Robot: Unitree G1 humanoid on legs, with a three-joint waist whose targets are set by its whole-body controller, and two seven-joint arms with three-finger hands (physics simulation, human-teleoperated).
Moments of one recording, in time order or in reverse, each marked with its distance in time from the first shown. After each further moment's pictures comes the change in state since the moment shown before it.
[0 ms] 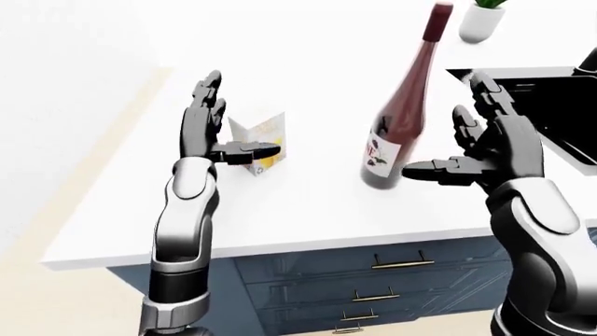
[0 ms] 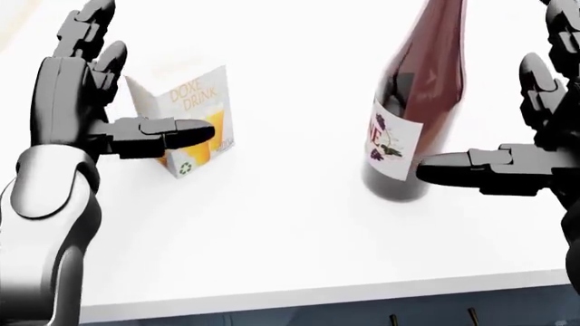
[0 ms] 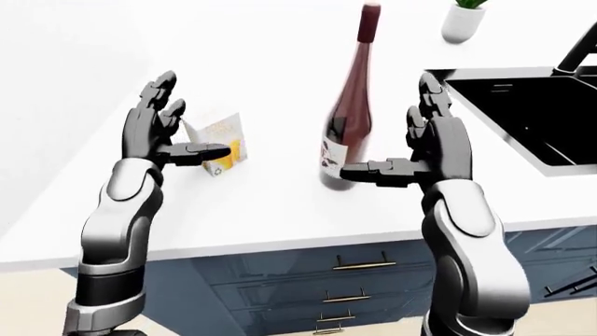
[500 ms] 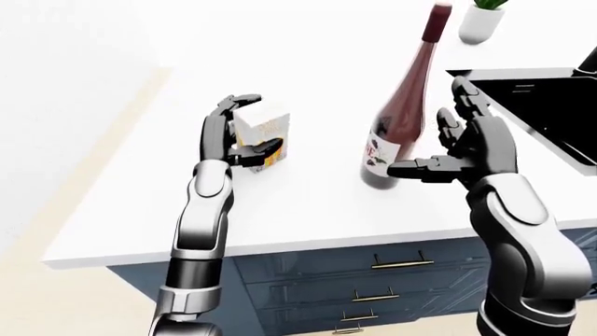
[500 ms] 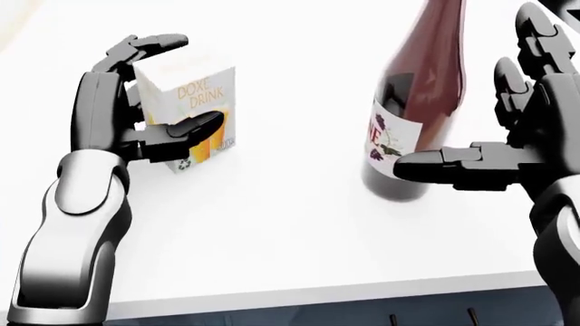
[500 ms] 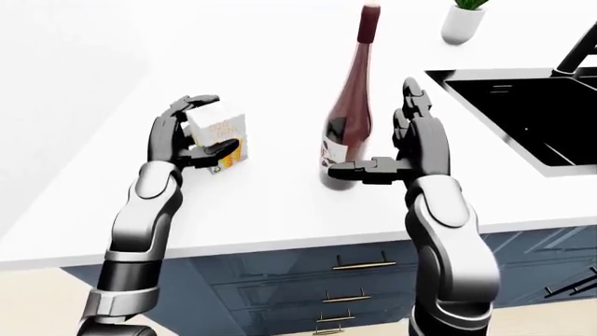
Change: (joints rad) left arm -0.034 -0.035 -0.030 0.213 0.021 -0.129 0.027; right arm -0.017 0.037 0.065 0.086 -0.050 -0.062 -0.006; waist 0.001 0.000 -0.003
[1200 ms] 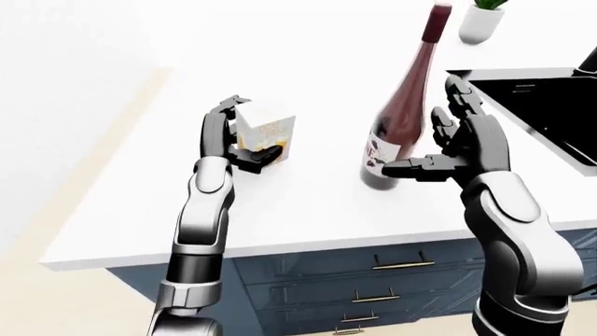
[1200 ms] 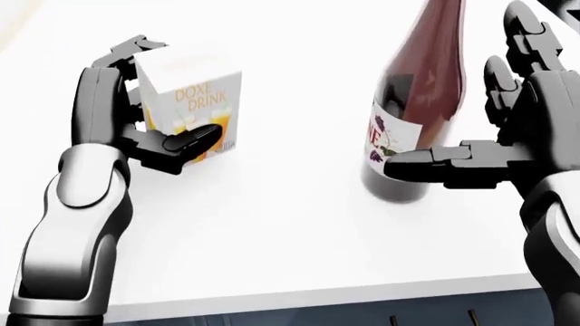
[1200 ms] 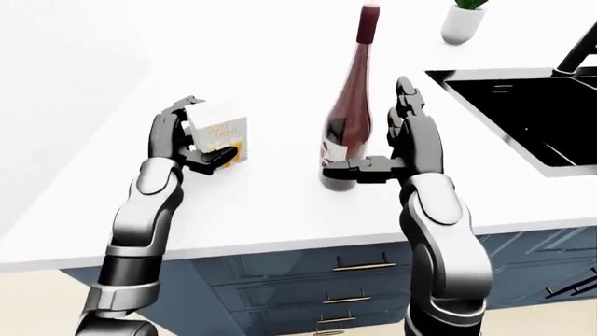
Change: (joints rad) left arm -0.027 0.004 0.002 0.034 -0.005 0.000 0.014; right arm -0.014 0.014 0.022 0.007 -0.020 0.000 0.007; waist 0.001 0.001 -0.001
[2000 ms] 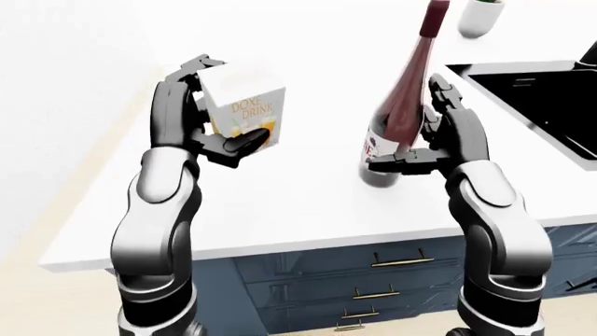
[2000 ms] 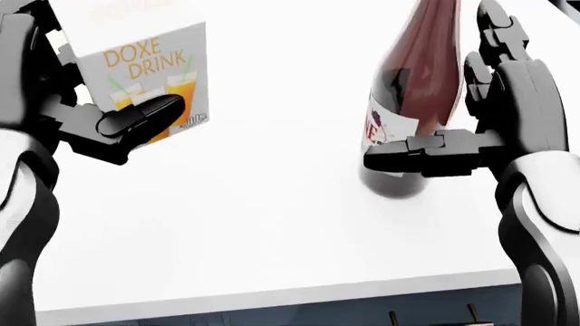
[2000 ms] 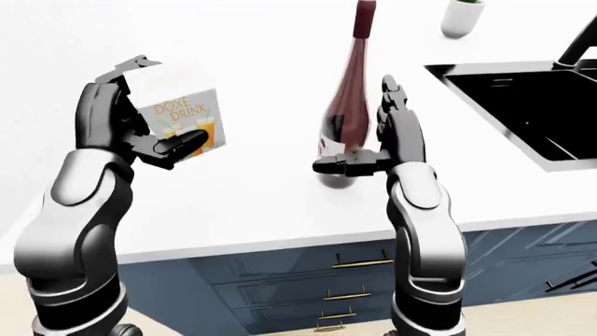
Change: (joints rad) left arm 0.034 0.074 0.042 -0.615 -0.074 0.435 -0.046; right arm -0.070 0.038 0.052 0.100 -0.125 -0.014 0.048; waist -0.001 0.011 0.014
